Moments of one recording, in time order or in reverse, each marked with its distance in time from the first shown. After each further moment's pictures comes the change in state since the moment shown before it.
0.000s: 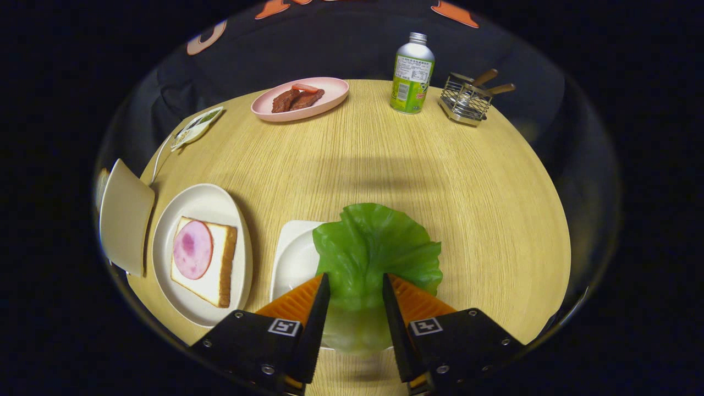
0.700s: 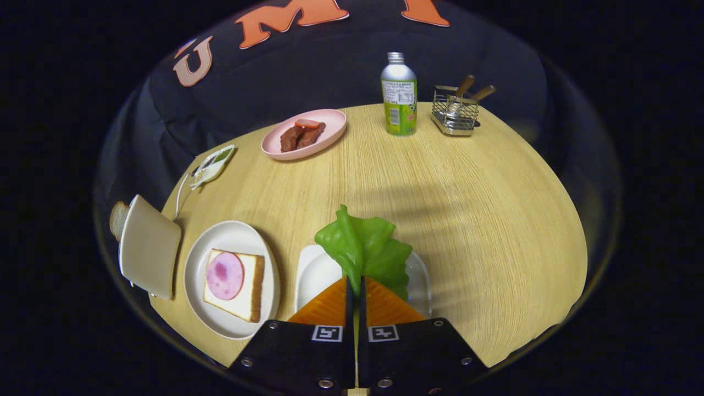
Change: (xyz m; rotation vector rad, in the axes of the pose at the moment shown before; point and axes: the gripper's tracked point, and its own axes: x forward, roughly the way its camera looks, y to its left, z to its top) arm -0.033 0.017 0.030 0.110 -0.157 0.126
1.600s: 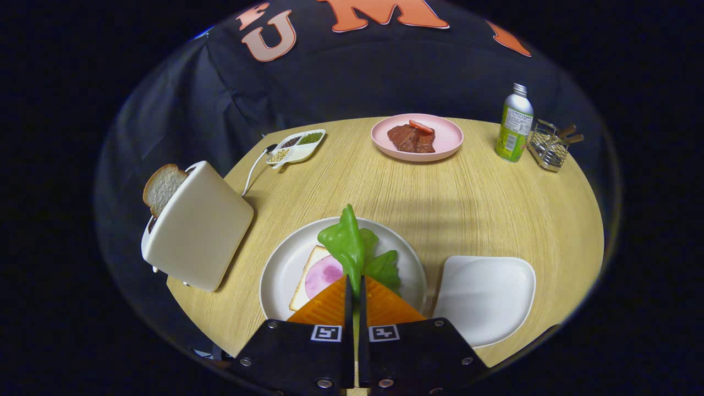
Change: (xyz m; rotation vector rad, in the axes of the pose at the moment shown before) arm 0.006 0.151 -0.016 -0.186 0.032 0.216
